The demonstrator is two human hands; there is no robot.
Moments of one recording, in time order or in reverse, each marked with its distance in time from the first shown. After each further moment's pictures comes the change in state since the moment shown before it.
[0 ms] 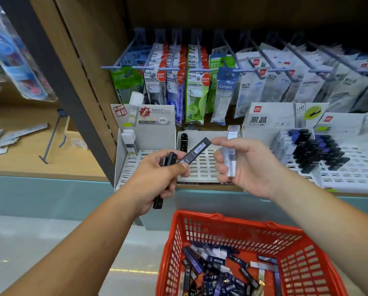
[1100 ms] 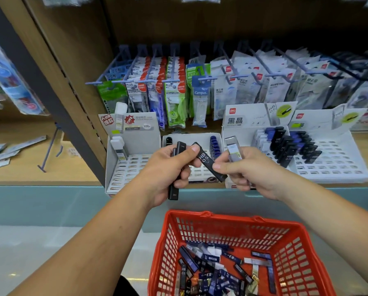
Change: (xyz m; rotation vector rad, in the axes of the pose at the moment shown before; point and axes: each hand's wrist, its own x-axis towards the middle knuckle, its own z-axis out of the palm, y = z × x) left_hand -0.013 0.028 0.069 -0.093 -0.093 0.033; right_hand -0.049 -0.008 -0.044 -0.499 0.072 -0.062
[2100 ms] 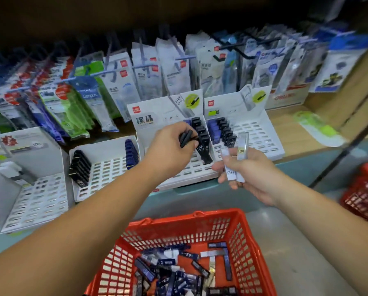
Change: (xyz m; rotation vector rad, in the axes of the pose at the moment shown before) left_hand 0.097 -0.035 0.181 0.920 -0.024 0.488; right_hand -0.061 0.079 -0.158 0.322 0.398 0.026
